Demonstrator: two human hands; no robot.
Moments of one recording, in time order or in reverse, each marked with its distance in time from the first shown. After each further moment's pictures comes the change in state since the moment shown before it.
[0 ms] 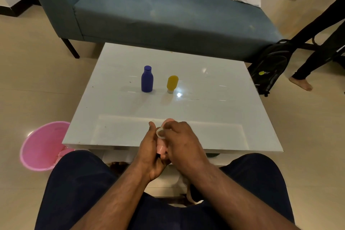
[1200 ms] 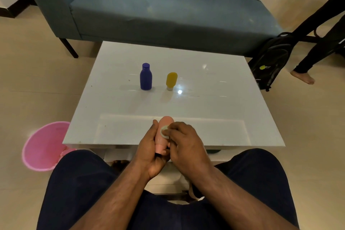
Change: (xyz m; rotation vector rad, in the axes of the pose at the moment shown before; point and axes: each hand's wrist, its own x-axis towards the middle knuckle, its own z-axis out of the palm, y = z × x) left_hand 0.000 0.002 0.002 -0.081 0.048 -0.047; right_hand -0.015 0.008 -0.002 0.170 0.084 0.075
